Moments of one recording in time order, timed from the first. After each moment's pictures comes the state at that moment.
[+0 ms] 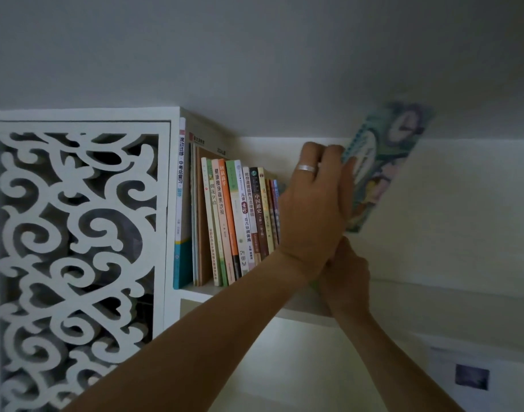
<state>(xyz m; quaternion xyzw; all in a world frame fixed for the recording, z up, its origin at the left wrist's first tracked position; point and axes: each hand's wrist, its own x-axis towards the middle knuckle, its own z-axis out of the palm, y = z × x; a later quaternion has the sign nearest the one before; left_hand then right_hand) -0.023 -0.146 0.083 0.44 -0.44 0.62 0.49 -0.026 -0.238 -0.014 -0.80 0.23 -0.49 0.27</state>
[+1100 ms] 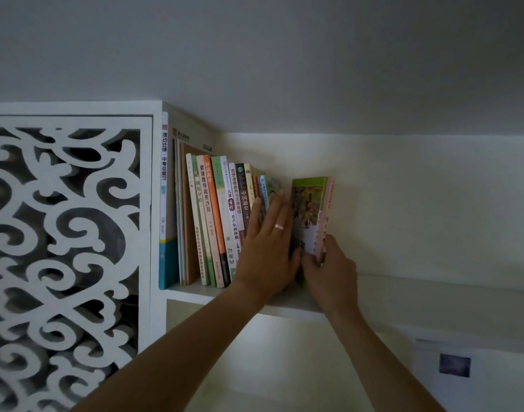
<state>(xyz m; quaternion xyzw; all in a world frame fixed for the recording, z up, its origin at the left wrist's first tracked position) 0.070 -0.148 -0.002 0.72 -0.41 0.54 0.12 -0.028 -0.242 -0.022 -0.79 0.18 -0.51 0.27</state>
